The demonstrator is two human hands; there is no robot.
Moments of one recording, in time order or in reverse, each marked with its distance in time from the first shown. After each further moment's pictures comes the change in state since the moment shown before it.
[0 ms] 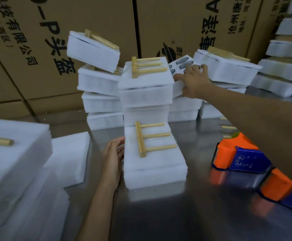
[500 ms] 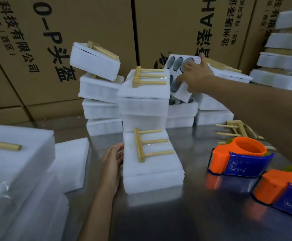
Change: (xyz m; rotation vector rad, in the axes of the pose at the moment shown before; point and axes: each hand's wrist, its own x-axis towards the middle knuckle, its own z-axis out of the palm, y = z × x) left_hand 0.002 -0.002 0.000 -0.015 0.010 -0.017; right_hand 0.000 0.014 -0.055 -0.425 -0.035 -0.104
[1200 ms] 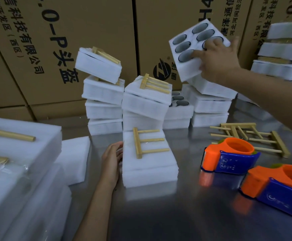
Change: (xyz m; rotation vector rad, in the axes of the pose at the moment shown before) left_hand -0.001 0.003 0.001 0.009 -0.018 -0.005; right_hand -0.061 0.050 -0.051 0.250 0.288 0.227
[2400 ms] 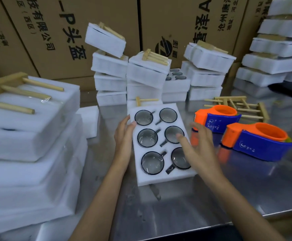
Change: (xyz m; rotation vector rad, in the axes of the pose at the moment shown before) left_hand -0.142 0.007 0.004 0.126 -0.066 0.204; right_hand -0.315 -0.136 -0.036 1.300 -0.198 0.635
